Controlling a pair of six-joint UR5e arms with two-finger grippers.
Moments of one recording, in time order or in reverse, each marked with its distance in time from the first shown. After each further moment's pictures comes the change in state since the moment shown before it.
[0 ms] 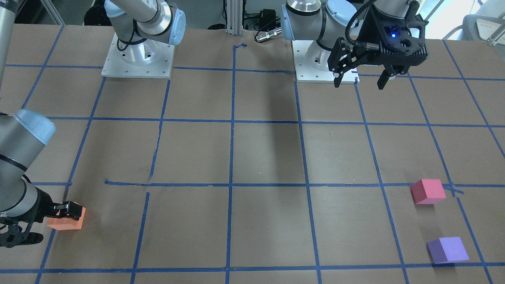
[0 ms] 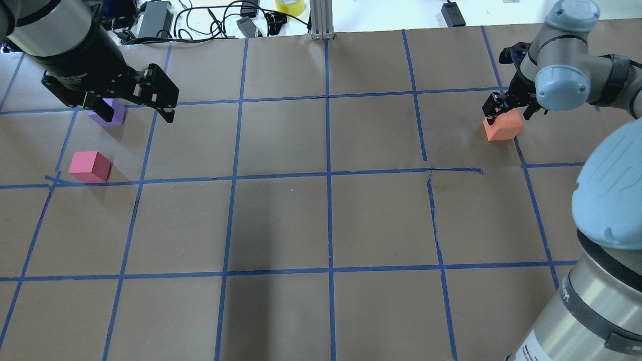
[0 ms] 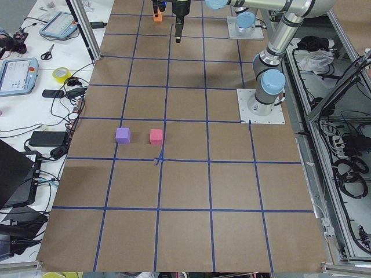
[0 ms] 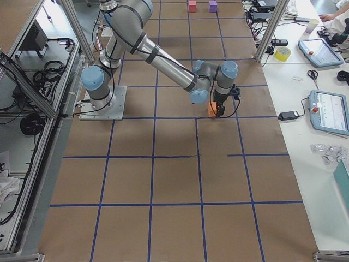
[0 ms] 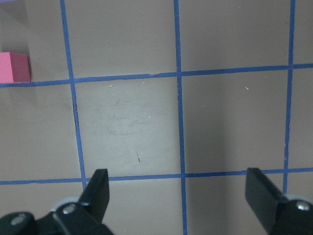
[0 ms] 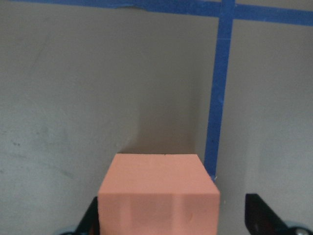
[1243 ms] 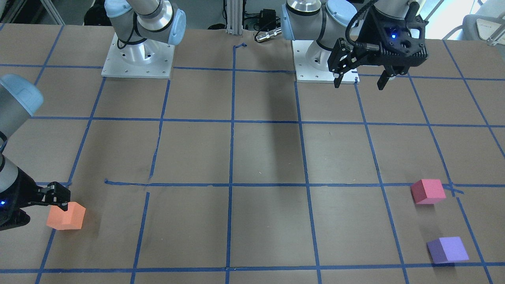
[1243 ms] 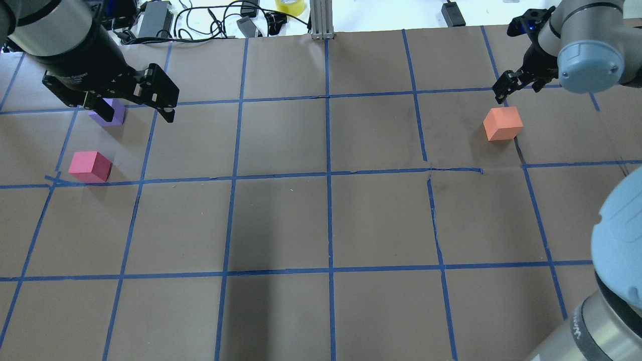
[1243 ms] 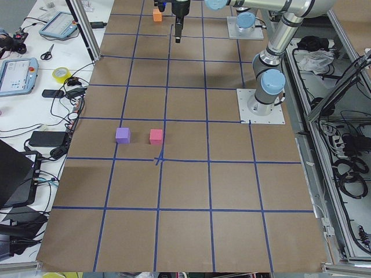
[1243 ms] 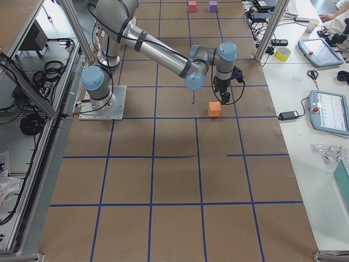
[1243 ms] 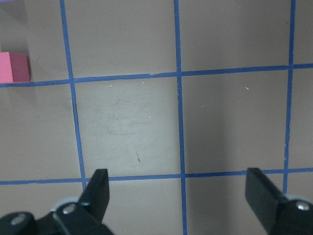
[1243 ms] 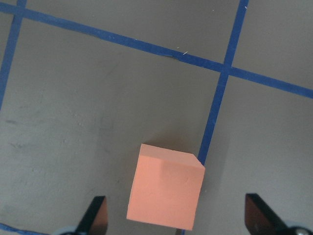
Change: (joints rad) left arm 0.001 -0.002 0.000 0.001 -0.001 0.000; right arm 0.002 -0.119 0.000 0.013 0.055 -0.167
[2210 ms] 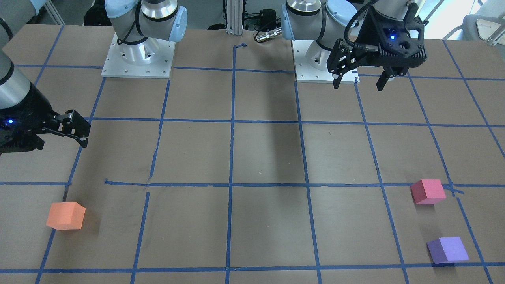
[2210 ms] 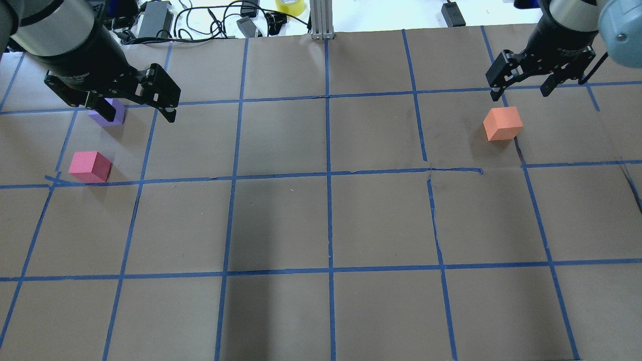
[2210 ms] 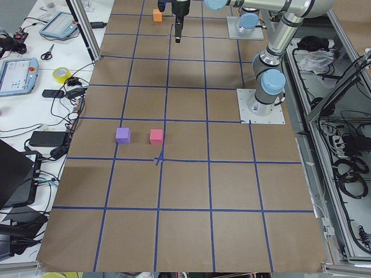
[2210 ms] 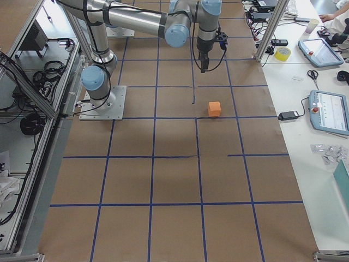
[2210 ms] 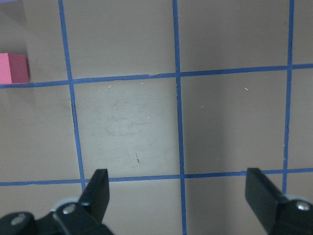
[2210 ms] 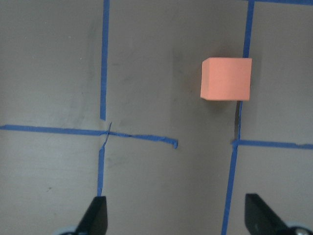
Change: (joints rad) left arm -0.003 -0.003 0.000 0.003 -0.001 0.000; right arm 0.072 -0.296 0.001 0.381 0.006 0.224
